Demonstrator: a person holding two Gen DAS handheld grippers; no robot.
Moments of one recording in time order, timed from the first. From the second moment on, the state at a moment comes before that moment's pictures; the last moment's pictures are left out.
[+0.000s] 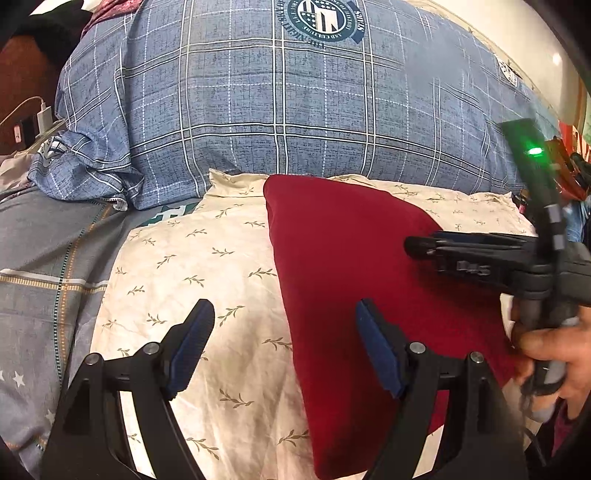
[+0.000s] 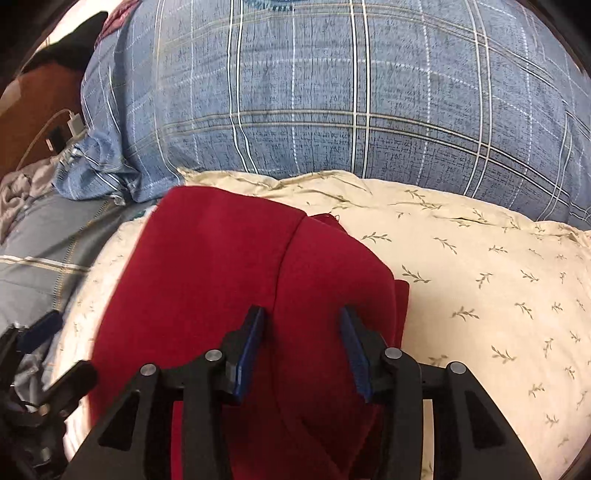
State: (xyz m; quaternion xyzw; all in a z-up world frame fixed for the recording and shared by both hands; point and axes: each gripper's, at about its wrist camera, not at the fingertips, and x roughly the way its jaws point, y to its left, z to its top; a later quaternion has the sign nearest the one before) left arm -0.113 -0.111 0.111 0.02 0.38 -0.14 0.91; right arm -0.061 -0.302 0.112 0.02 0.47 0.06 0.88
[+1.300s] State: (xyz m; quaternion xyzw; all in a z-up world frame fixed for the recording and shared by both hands) left arm -0.151 -0.111 0.134 0.01 0.35 -0.12 0.93; right arm -0.174 -0.285 0.158 0.02 0.41 0.05 0.91
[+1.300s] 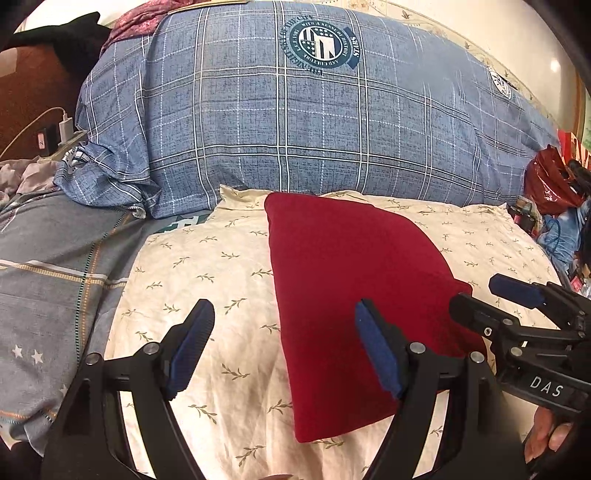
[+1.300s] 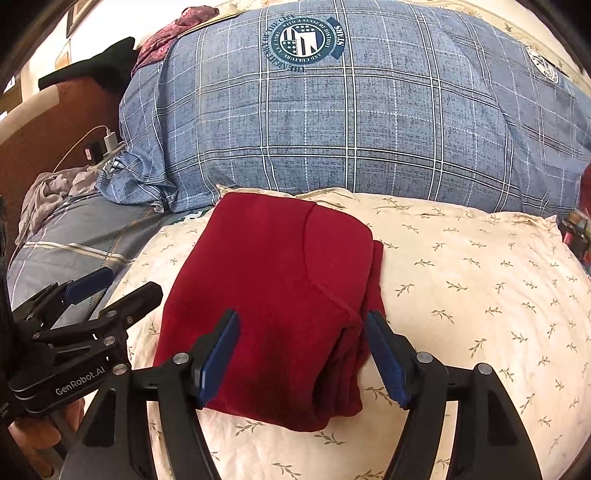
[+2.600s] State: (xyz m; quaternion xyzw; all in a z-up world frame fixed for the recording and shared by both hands) left arm -0.147 -0.110 0.126 0.01 0.36 -0.11 0.93; right arm -0.161 -0.279 0.149 0.03 0.42 0.05 0.90
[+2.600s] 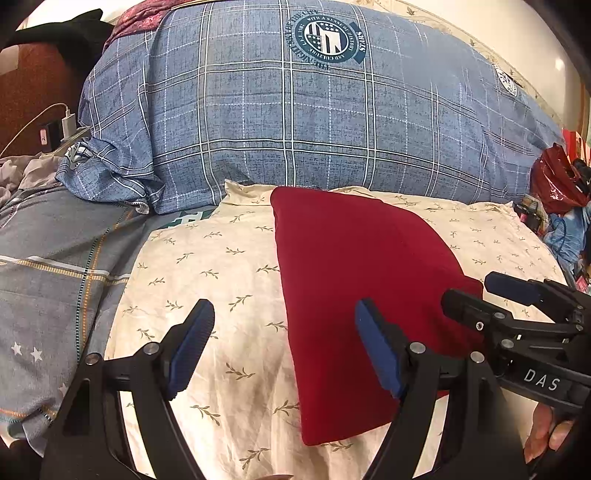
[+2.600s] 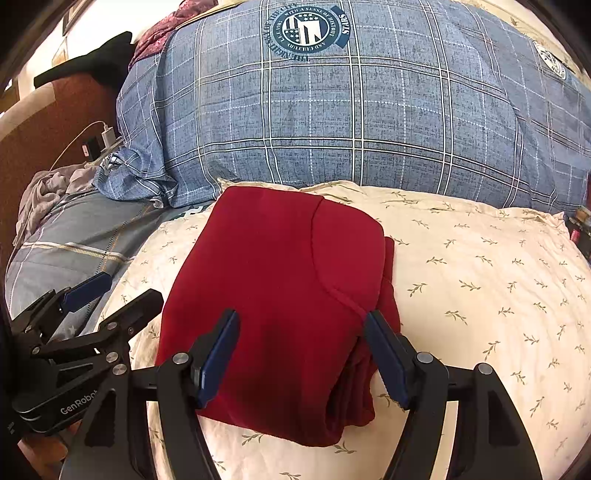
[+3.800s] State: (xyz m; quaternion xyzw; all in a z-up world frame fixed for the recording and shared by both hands) left arm -0.145 -0.113 0.121 0.02 0.36 -0.11 0.92; right arm -0.158 -0.279 0.142 0.03 0.43 0.06 0.90
